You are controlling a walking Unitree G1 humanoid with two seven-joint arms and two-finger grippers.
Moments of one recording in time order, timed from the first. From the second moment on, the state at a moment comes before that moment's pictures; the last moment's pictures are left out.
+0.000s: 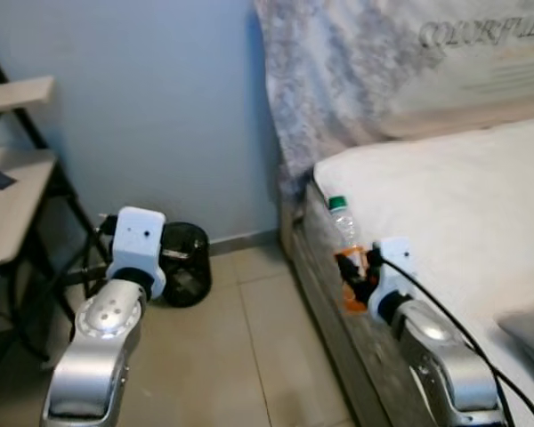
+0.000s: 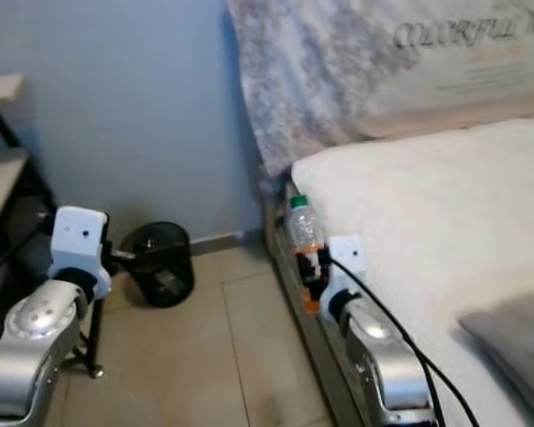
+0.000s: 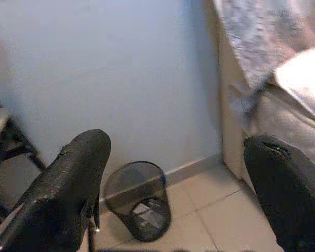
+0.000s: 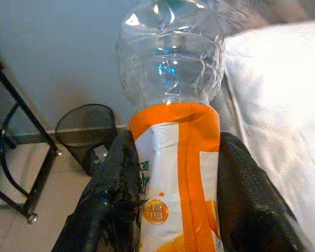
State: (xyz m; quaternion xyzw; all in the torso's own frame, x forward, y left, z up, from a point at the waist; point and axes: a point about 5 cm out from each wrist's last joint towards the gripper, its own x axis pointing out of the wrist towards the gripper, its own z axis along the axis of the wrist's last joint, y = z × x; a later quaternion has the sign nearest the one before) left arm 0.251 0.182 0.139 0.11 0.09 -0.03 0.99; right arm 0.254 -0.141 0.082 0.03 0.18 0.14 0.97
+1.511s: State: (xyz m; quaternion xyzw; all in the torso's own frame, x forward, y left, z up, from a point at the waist) left arm 0.252 0.182 0.139 0.12 0.08 -0.04 0.99; right arm 0.253 -0.132 0.077 -0.02 0.19 0.19 0.96
